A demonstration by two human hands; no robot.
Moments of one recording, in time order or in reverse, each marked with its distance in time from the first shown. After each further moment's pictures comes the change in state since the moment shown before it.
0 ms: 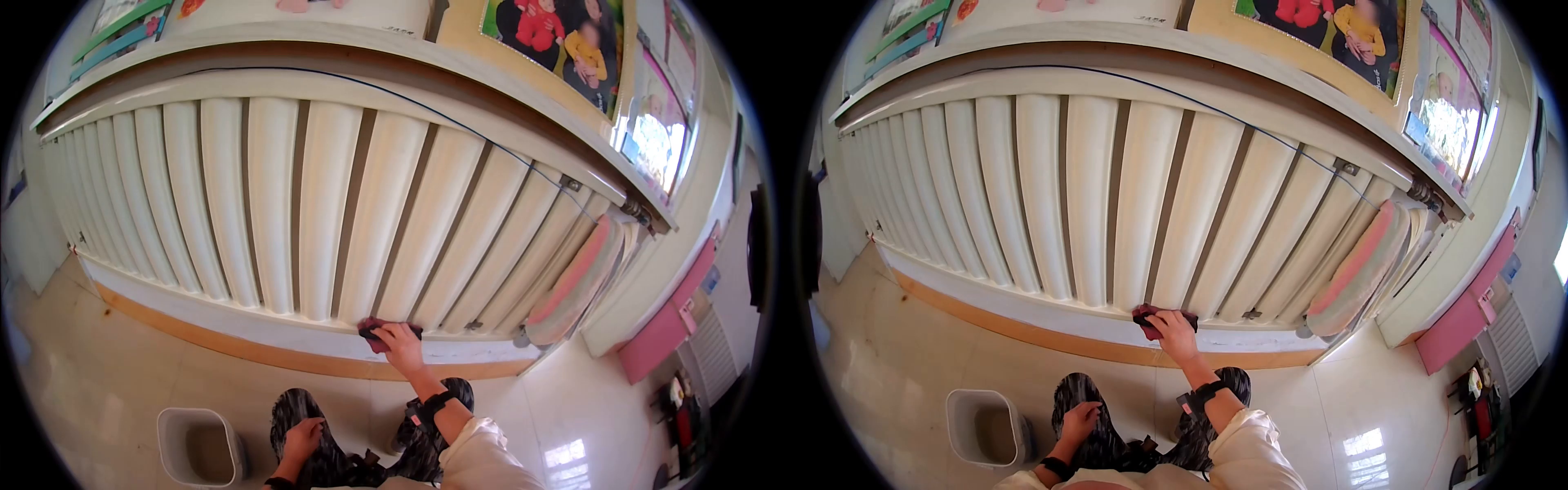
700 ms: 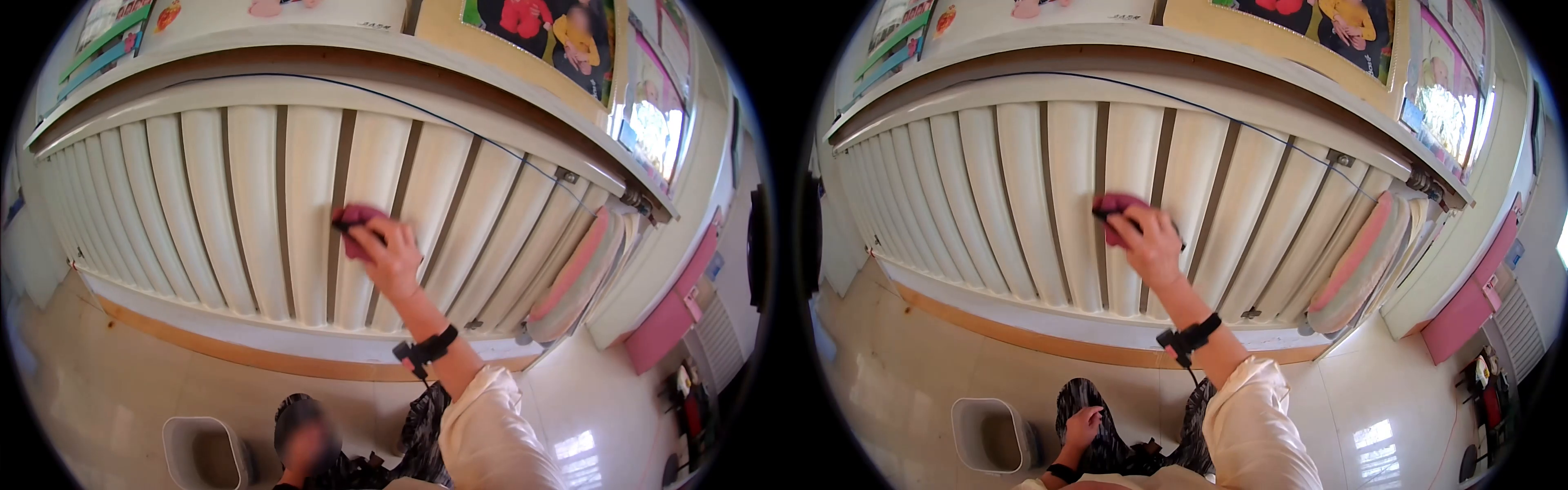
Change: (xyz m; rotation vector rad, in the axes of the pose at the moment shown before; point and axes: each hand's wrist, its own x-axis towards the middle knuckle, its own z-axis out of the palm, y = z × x) left_hand -0.009 -0.045 0.024 0.161 0.015 0.146; right_hand 0.196 -0.038 -0.075 -0.124 0.573 -0.292
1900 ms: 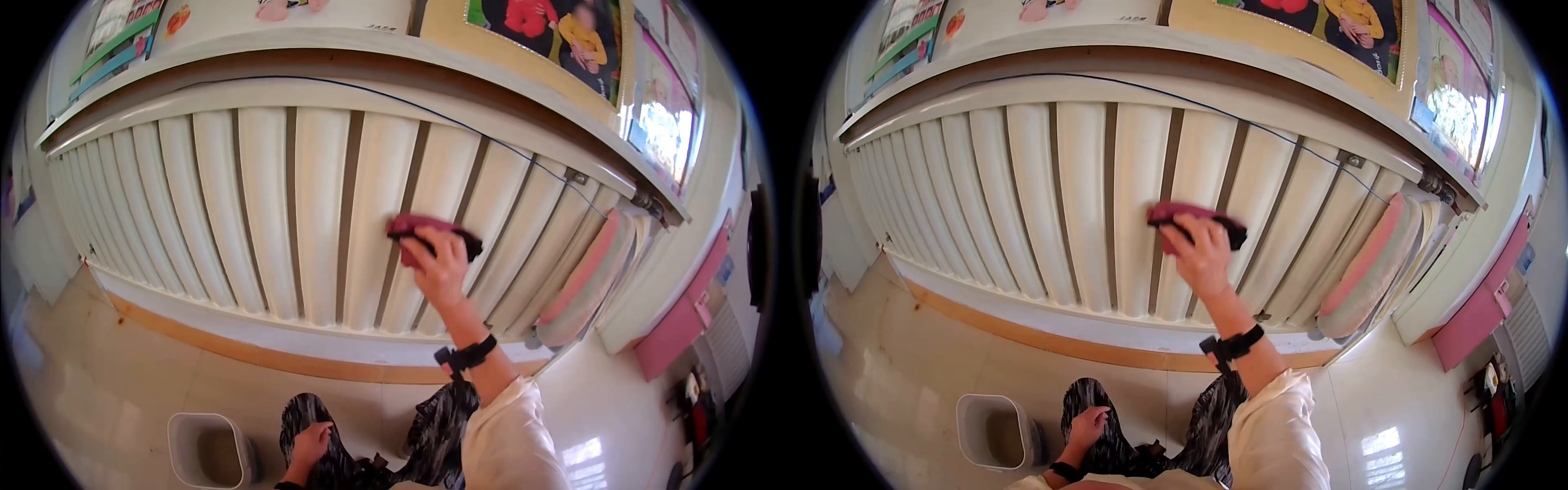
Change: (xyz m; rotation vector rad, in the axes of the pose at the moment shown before) left_hand 0.016 0.039 -0.021 -0.082 -0.023 -0.148; right_hand -0.020 0.037 -0.045 -0.153 -0.074 -0.048
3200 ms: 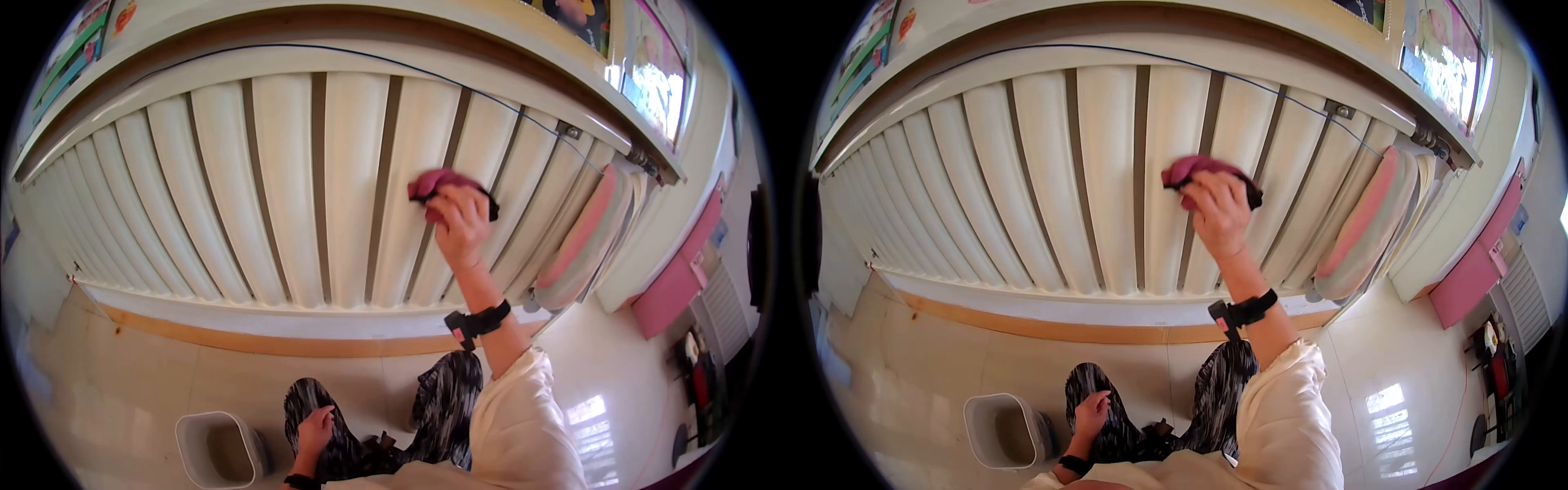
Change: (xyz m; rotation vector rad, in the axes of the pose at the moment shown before) left_hand -0.001 -0.009 0.004 -0.059 -0.016 -0.033; right_hand -0.005 0.039 -0.017 -0.089 0.146 0.027
